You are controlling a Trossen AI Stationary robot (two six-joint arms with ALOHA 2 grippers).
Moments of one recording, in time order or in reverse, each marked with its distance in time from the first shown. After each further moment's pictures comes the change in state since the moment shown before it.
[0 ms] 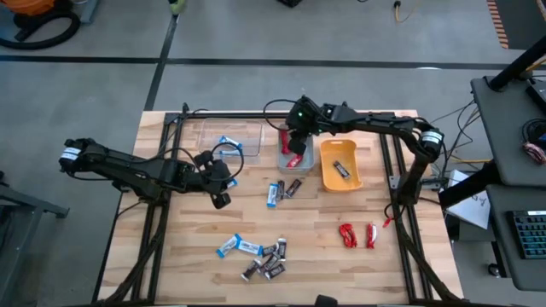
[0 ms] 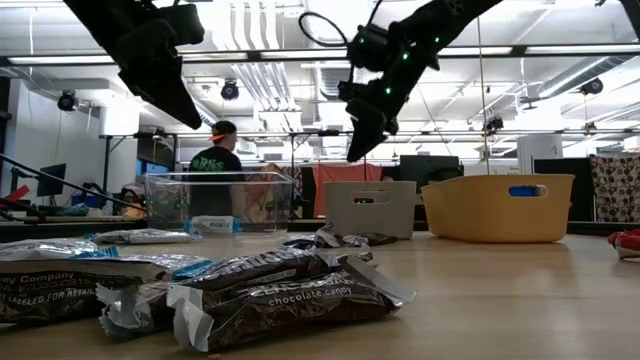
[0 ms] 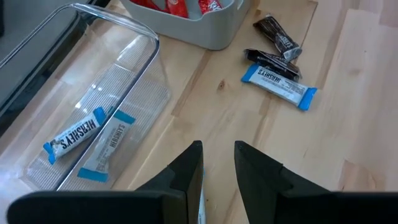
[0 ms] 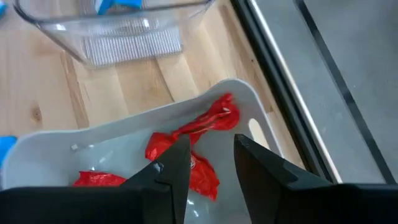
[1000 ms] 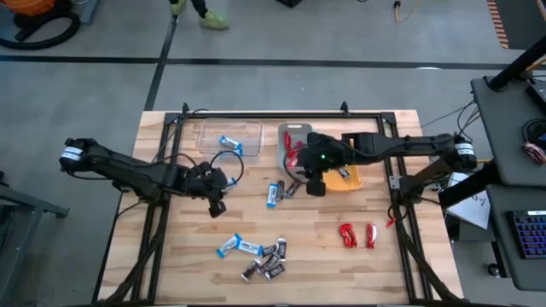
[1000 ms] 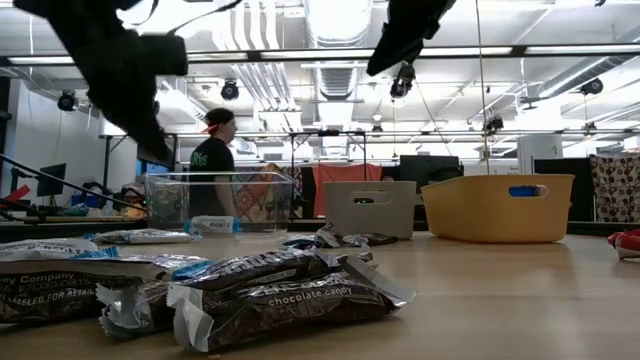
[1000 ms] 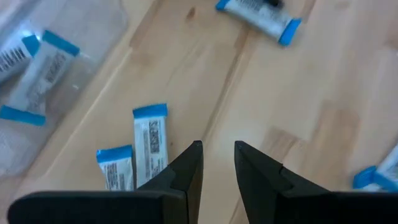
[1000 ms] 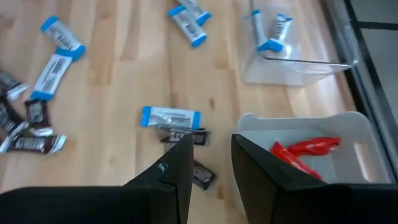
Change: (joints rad) left arm -0.021 0.000 -0.112 -0.008 0.182 -0.126; right arm 0.401 -0.287 -0.038 -0.202 -0.008 0.114
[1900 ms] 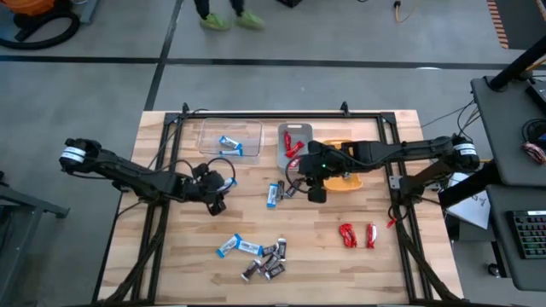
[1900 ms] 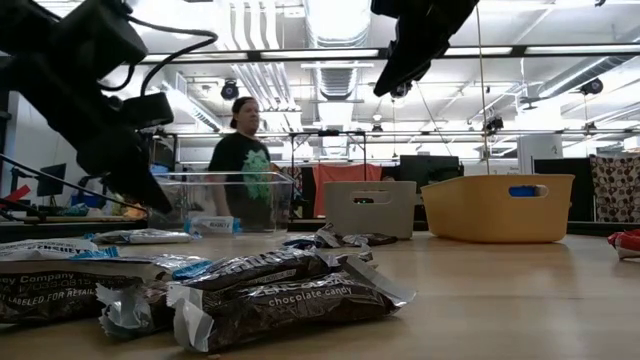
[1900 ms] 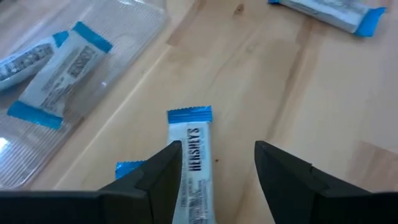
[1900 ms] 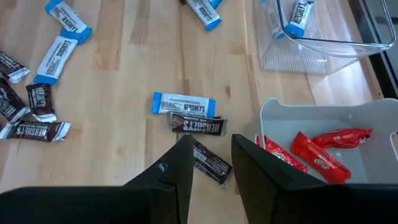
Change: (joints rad) left arm 0.001 0.000 -0.341 0.457 -0.200 0.059; right arm 0.030 -0.022 -0.141 0.115 0.000 0.027
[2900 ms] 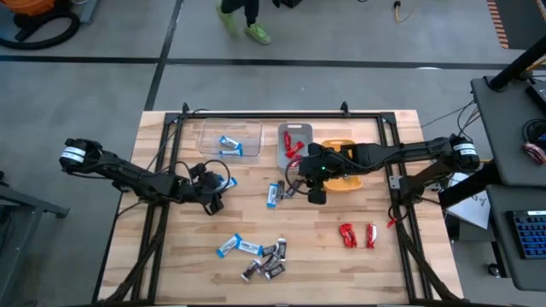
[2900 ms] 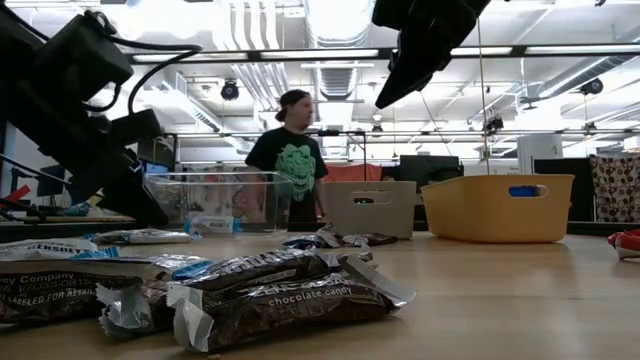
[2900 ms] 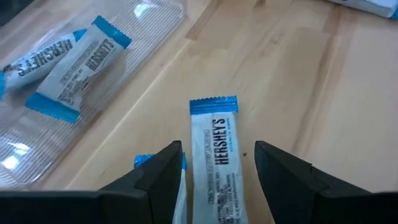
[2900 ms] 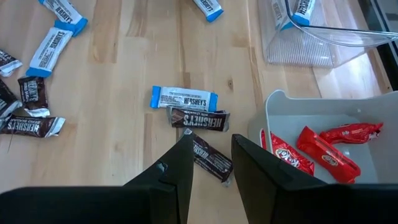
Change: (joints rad) left arm 0.000 0.000 -0.124 0.170 -0.071 0.050; right arm 0.000 0.000 -0.057 0.049 0.000 0.003
